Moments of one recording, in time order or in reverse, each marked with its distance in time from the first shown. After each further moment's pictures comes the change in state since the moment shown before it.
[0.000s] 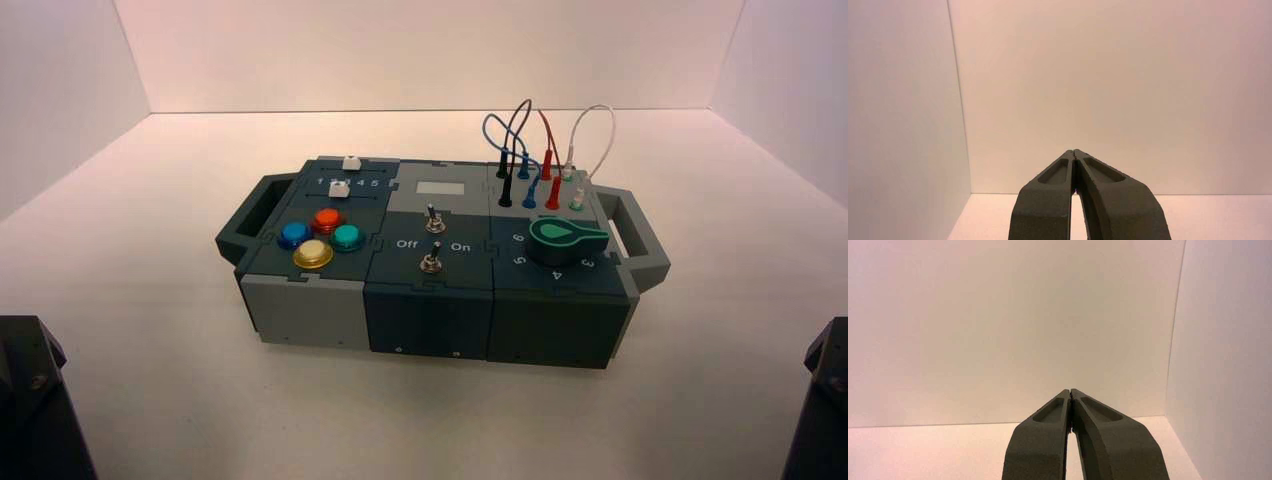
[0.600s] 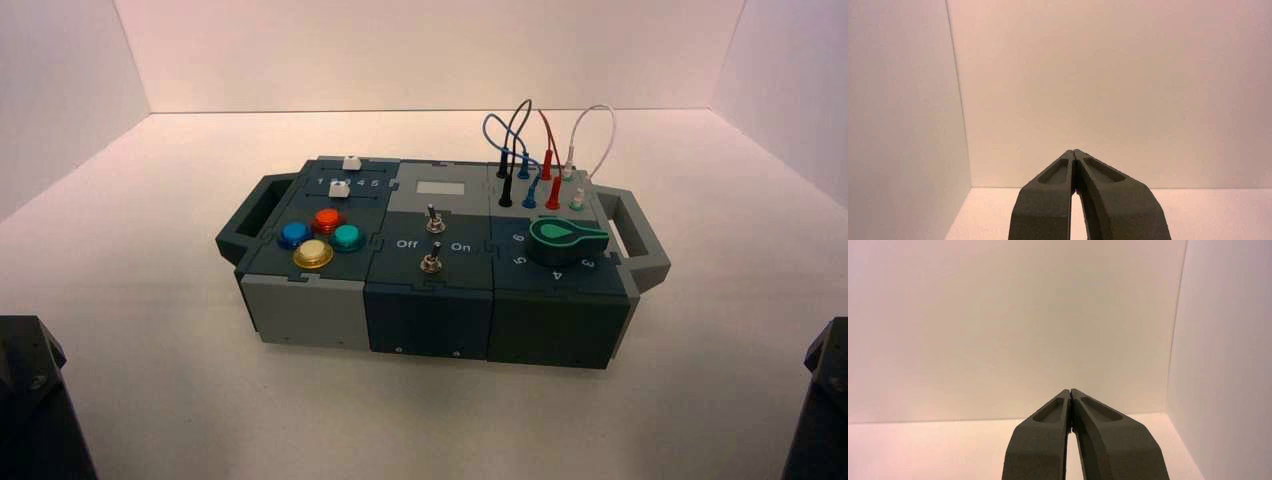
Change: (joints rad) left arm -0.003 -0.002 -0.021 -0.002 0.063 -0.002; right arm 0.009 0.002 -0.002 0.000 0.031 0.000
